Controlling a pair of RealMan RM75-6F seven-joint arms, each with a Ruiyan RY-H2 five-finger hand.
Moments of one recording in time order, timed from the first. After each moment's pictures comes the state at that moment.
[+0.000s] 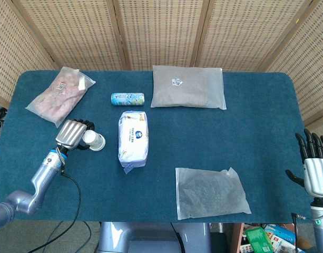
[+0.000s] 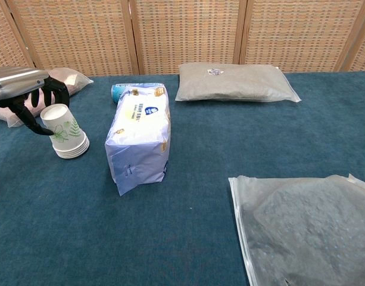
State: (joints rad) left arm -0.67 -1.46 -0.15 -1.18 1.32 0.94 0.12; right arm 0.15 -1.18 0.15 -1.49 -1.43 1.54 -0.12
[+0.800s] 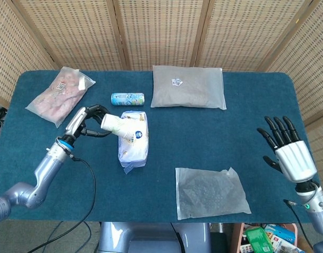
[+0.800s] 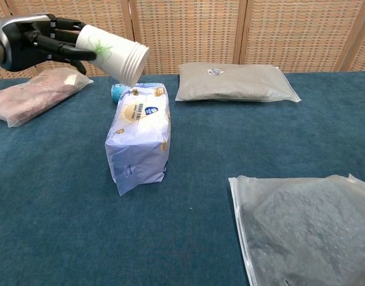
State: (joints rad) left arm -0.71 -1.35 -0.35 -1.43 1.26 0.79 -0.86; right arm 0.34 -1.19 0.16 -1.23 -1.77 1.58 0.03
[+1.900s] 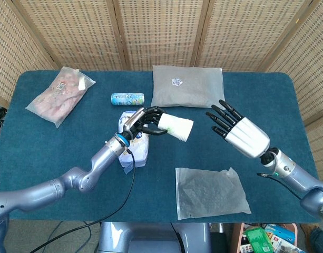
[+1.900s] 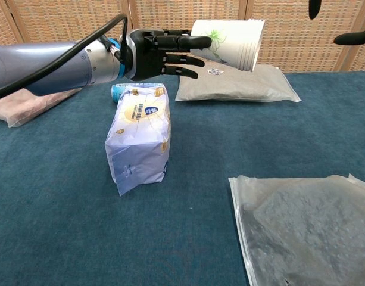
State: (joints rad) left arm -0.99 -1.67 -0.50 -1.26 1.12 0.55 -1.02; right arm 0.69 -1.20 0.14 -1.13 -1.95 1.46 0.05
